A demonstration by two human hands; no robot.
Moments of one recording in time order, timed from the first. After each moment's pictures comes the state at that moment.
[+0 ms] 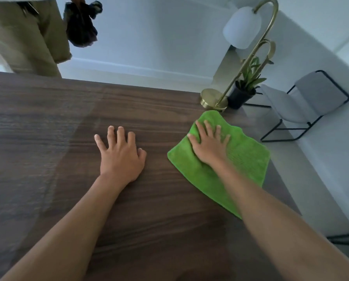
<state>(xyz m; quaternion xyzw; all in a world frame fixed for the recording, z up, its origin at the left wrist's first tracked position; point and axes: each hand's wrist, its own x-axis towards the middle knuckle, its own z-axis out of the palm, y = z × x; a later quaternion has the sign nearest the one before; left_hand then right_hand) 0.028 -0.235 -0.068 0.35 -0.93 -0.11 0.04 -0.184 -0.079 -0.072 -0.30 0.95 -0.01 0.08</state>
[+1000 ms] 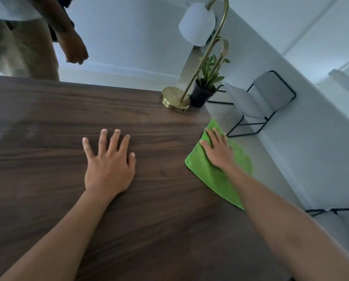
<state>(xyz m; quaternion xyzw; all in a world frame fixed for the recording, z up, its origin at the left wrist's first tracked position) -0.029 -0.184 -0.085 0.26 -0.96 -0.11 0.06 -0.273 0.046 -0.064 -0.18 0.98 -0.03 0.09</state>
